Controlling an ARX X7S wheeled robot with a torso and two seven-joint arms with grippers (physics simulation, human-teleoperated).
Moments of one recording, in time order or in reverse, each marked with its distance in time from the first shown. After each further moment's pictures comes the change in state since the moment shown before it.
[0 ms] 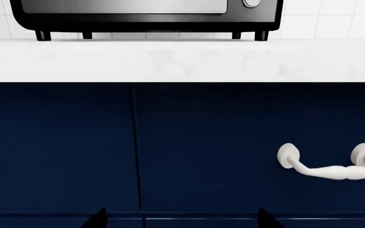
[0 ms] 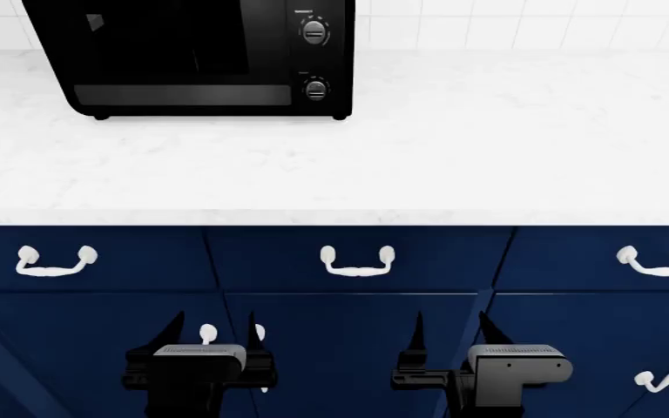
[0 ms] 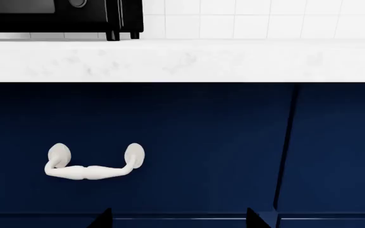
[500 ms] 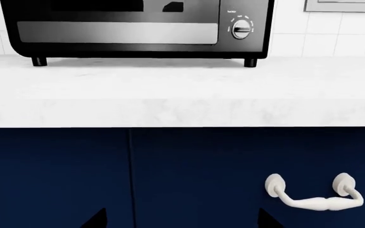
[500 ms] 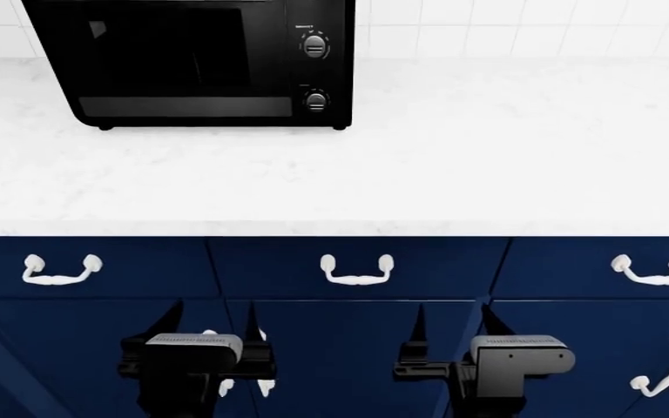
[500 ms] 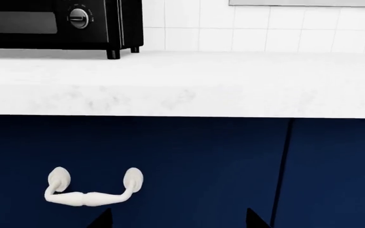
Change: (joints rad) left arm 0.002 -0.063 0.056 0.131 -0.071 -0.106 -0.035; right arm 0.023 0.056 -0.058 -0.023 0.045 0.027 0.060
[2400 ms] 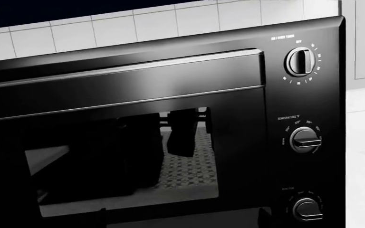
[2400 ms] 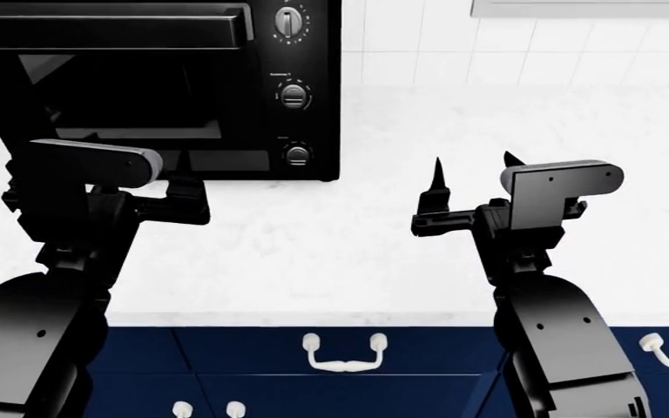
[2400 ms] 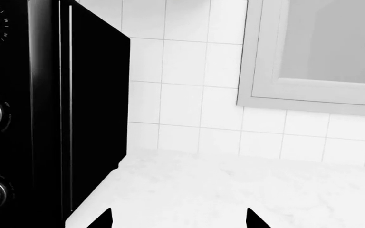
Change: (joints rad) left arm -0.567 -0.243 -0.078 0.396 -0.175 -0.796 -0.002; right arm 0.517 0.145 -0.041 -0.151 0.139 0.464 -0.009
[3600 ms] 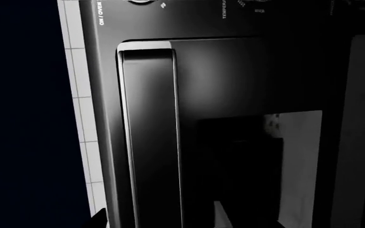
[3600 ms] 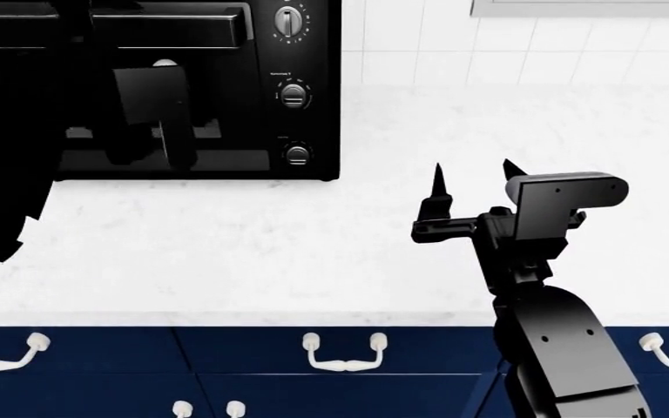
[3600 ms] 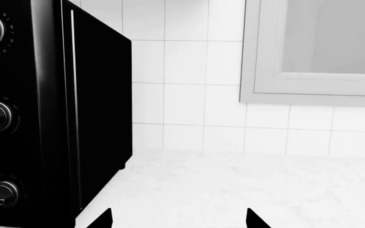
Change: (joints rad) left arm -0.901 -0.439 1.094 -0.622 0.644 0.418 0.666; right arm -0.041 0.010 0.004 -0.016 0.059 -0.035 0.018
